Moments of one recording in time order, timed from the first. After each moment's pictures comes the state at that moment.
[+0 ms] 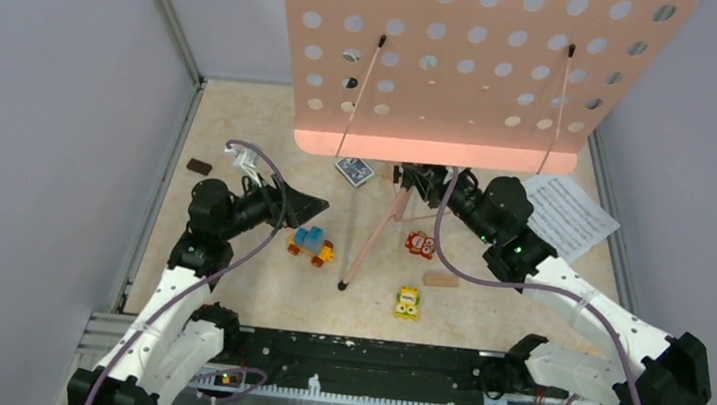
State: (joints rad) left arm -0.16 0.73 0.50 0.10 0.65 -0.72; right arm 0.72 1.06 0.80 0.31 -0.07 -0.08
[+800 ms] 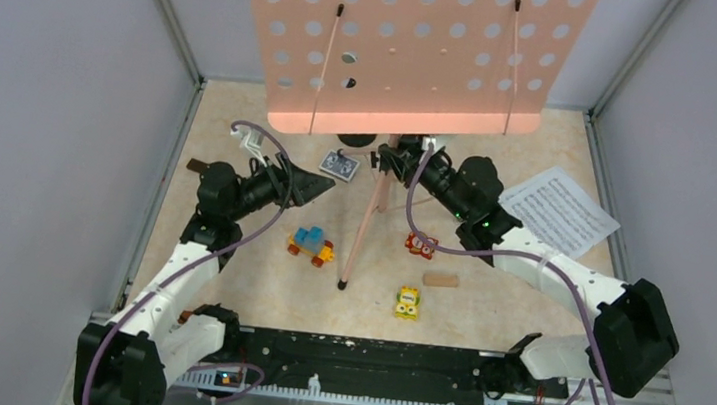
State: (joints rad) left arm -0.17 0.95 0.55 0.35 0.67 -0.84; right arm 0.72 1.33 0.91 0.51 -0.13 -0.06
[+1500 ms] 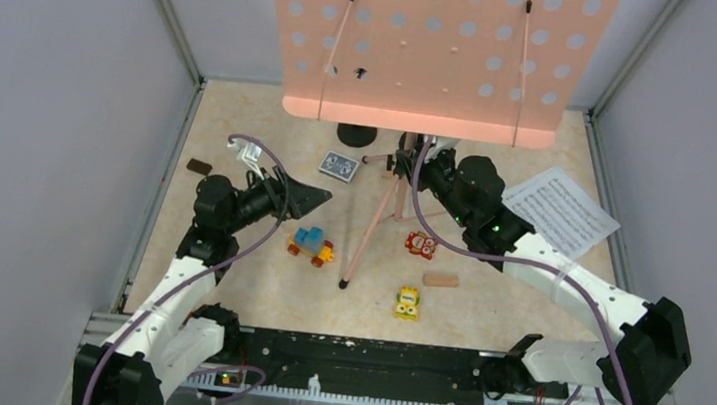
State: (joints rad) left arm -0.17 0.85 0.48 0.31 0.66 -0.82; right arm 0.76 1.23 0.94 0.27 0.13 -0.05
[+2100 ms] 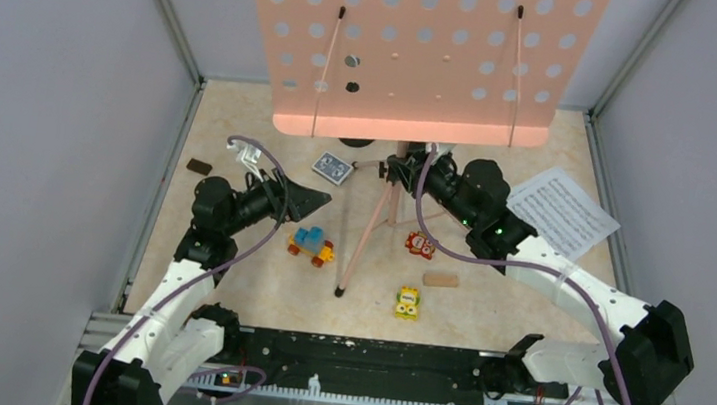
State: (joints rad) left arm -0.17 0.81 0.48 0.27 0.67 -0.80; right arm 0.74 1.22 0.91 0.29 -0.04 -0.03
